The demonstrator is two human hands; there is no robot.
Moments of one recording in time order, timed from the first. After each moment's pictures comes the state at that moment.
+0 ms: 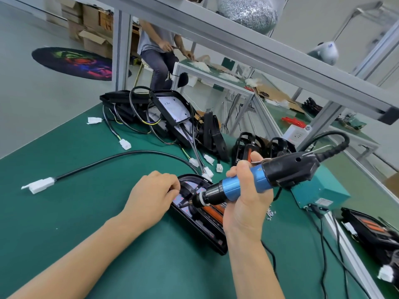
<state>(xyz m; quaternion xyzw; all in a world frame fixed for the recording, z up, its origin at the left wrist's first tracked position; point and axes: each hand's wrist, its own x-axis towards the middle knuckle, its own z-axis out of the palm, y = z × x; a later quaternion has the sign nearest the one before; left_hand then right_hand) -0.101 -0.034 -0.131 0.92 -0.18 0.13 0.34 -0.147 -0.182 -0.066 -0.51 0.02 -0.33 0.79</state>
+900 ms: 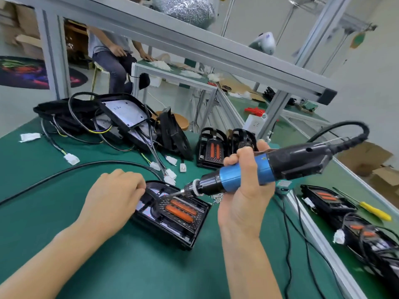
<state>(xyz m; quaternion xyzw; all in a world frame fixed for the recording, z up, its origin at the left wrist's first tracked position) -0.096 -0.049 -0.102 0.94 -0.20 0.15 0.23 -0.162 -0.225 -0.036 -0.44 0.01 -0.42 0.79</state>
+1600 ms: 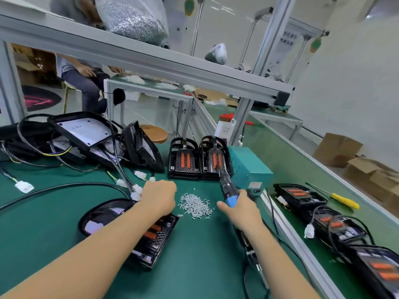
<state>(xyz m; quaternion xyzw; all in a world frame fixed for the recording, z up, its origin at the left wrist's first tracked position) -0.051 -0.213 -0.104 0.96 -0.26 0.03 0.03 -0.155 -0.396 -0.103 -0.91 0.33 -0.06 0.25</state>
